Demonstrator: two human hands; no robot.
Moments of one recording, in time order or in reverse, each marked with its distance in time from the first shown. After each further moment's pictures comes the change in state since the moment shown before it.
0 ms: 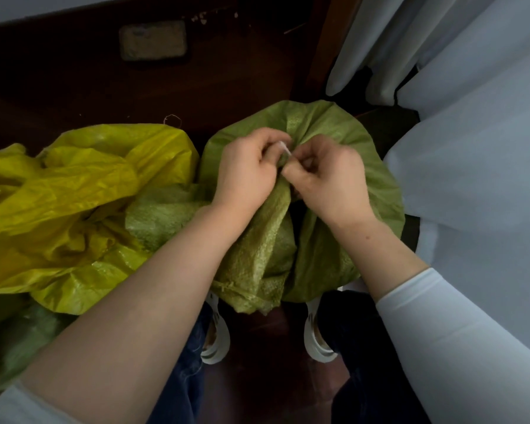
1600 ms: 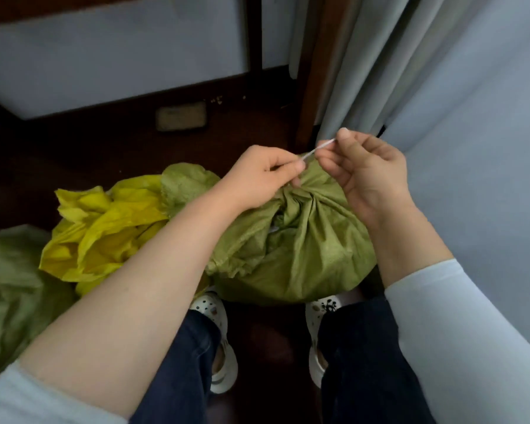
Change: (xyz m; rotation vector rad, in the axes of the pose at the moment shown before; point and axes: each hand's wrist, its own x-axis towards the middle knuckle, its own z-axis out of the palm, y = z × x) left_hand -0.020 0.092 -0.066 -0.135 -0.339 0.066; right_hand -0.021 -0.065 -0.094 1.220 0.168 0.291
